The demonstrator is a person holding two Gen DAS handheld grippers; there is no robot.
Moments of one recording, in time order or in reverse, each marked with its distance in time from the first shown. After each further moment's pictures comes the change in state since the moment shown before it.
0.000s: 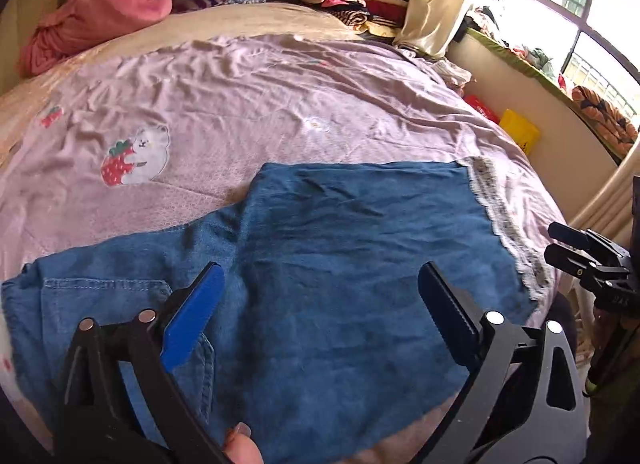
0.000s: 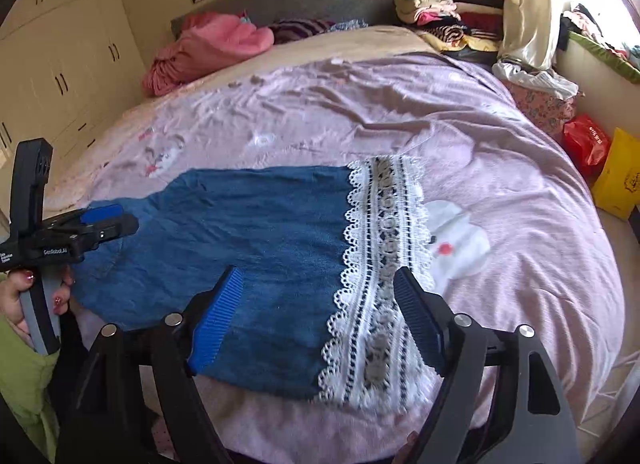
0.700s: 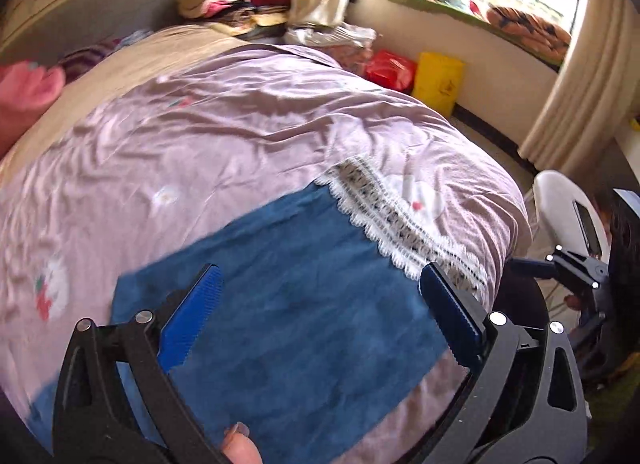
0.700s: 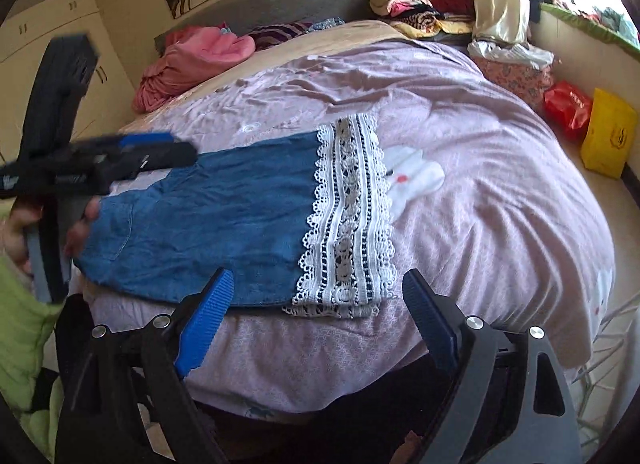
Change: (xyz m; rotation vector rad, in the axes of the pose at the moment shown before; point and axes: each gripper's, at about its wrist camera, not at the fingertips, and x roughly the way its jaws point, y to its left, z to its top) left arm 0.034 -0.134 0.053 0.380 0.067 -0.149; right arm -0.032 -0.019 -0.053 0.125 0.005 0.012
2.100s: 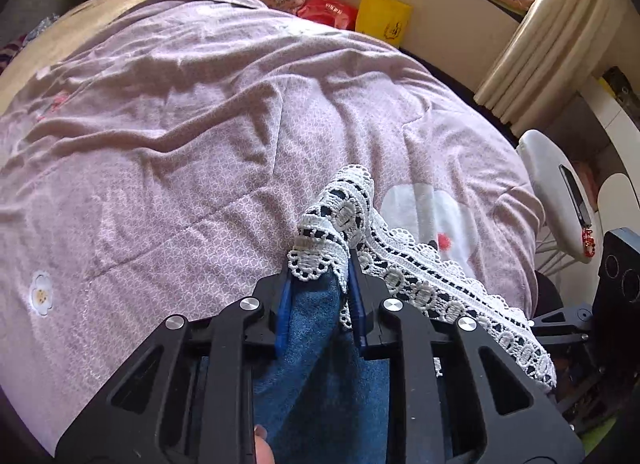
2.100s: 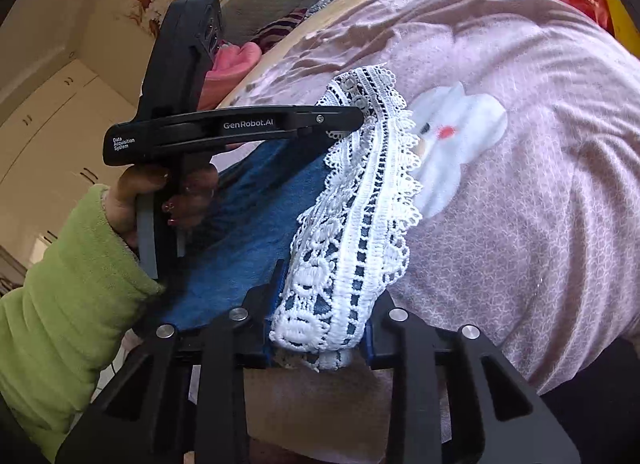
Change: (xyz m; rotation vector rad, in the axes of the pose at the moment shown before) left arm 0.136 0.004 0.052 0.116 0.179 -0.247; right arm 0.061 -0.027 0.014 0.225 0.040 0.264
